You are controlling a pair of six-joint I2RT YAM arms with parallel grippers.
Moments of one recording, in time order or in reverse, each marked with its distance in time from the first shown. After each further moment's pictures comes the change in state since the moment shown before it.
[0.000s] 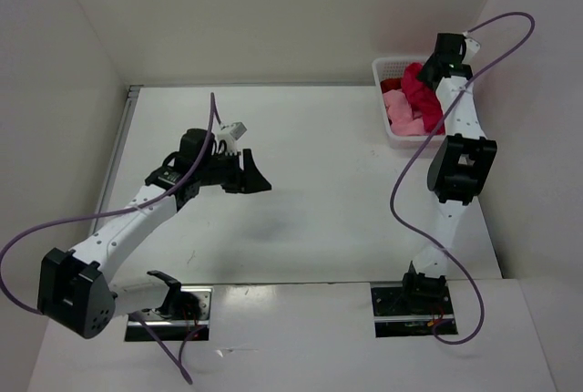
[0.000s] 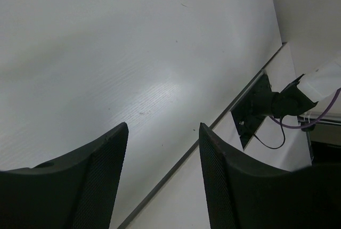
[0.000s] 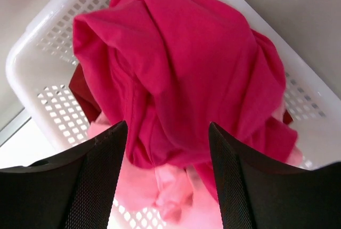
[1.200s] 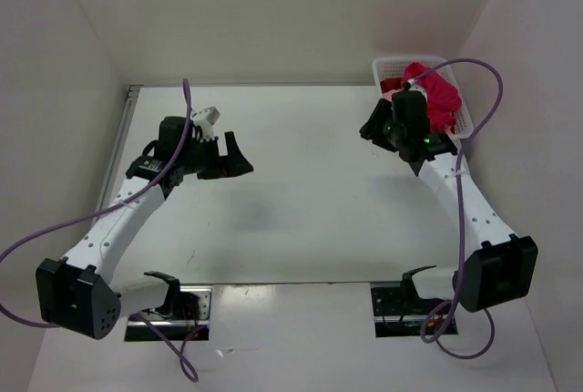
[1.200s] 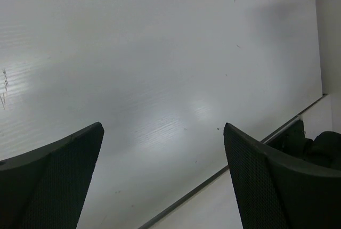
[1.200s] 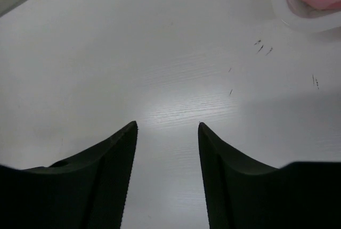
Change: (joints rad) left arm 0.145 -0.003 0.116 -0.176 -0.157 0.061; right arm 0.390 -0.871 -0.907 0.096 -0.237 0.124
